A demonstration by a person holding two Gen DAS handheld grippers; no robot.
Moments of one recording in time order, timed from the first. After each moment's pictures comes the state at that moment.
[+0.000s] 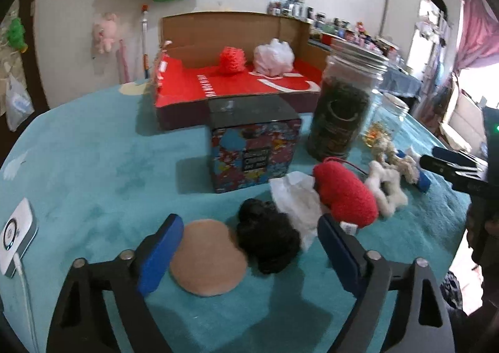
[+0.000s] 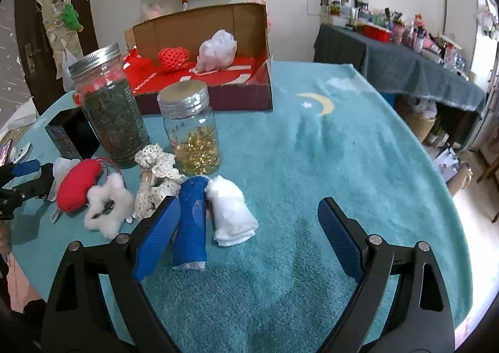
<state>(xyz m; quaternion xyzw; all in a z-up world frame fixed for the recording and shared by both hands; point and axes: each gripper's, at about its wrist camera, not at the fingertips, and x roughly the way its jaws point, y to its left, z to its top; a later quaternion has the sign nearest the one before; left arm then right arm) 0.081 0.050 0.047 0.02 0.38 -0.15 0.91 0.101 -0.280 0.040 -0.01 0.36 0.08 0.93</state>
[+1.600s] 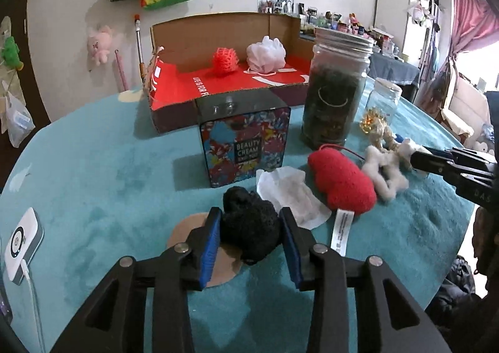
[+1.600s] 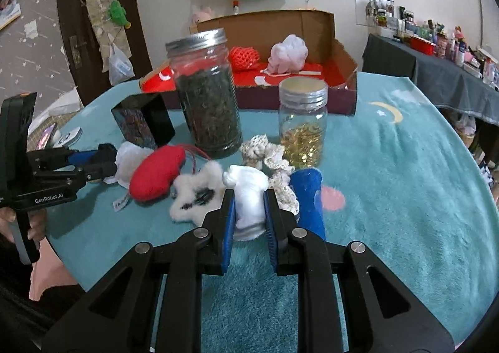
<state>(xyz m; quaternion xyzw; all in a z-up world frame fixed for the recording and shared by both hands) 0.071 0.042 0.041 0.06 0.37 -0.14 0.92 0.072 -0.218 0.038 -0.01 0.34 0.18 0.92</state>
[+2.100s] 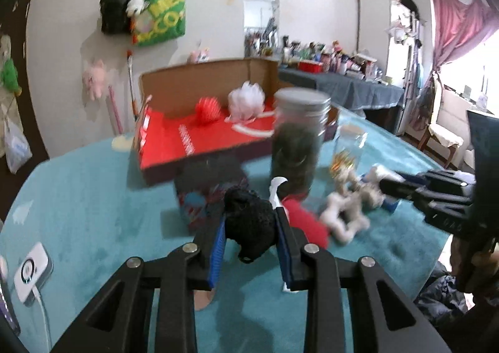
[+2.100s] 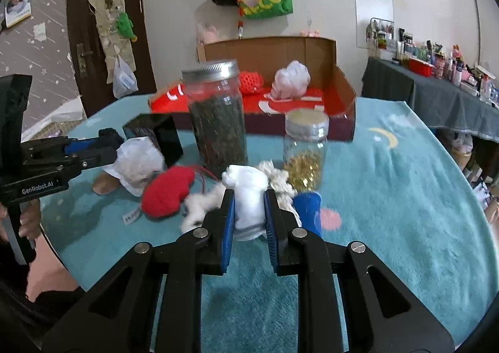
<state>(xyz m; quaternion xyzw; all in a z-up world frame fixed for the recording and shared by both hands) 0.050 0.017 0.088 0.06 0.28 -0.17 0.94 0.060 -0.215 0.057 -0.02 0.28 0.19 0.94</state>
